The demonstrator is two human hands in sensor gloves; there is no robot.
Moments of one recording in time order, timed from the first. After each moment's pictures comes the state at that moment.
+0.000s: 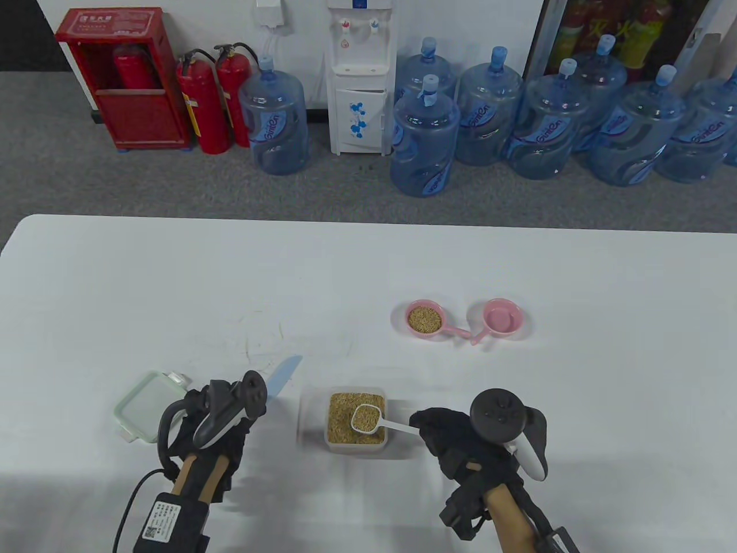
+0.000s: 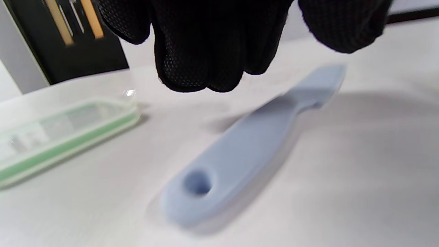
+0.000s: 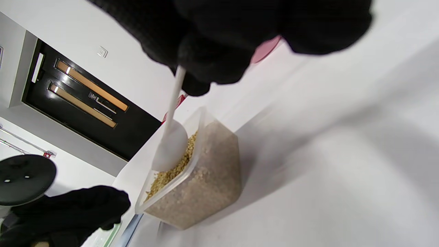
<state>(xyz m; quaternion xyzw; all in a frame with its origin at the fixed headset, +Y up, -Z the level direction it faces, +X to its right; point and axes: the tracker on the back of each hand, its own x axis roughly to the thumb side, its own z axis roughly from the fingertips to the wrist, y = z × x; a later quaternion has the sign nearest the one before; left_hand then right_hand) -0.231 -0.726 -0.296 -0.08 0.05 -0.07 0.99 0.142 -0.715 -0.255 0.06 0.13 0.90 0.41</state>
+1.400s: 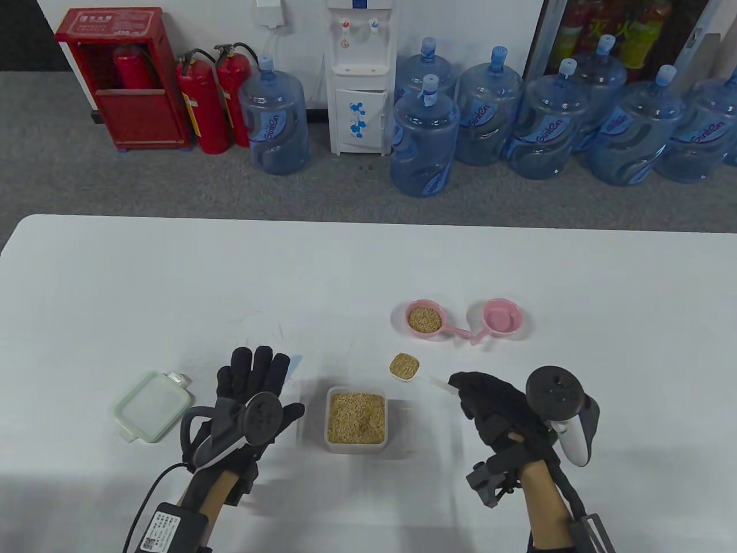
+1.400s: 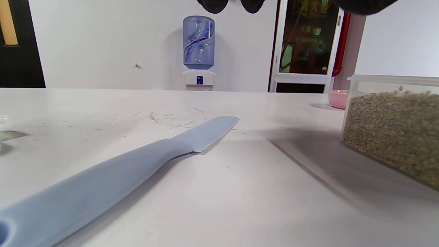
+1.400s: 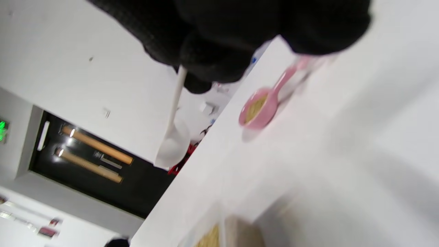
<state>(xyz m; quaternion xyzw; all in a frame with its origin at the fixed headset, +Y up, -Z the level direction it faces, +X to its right) -0.207 -0.717 -0.277 -0.01 -0.09 0.02 1.00 0.209 -0.679 -0.282 -0.02 0.05 0.87 0.48</state>
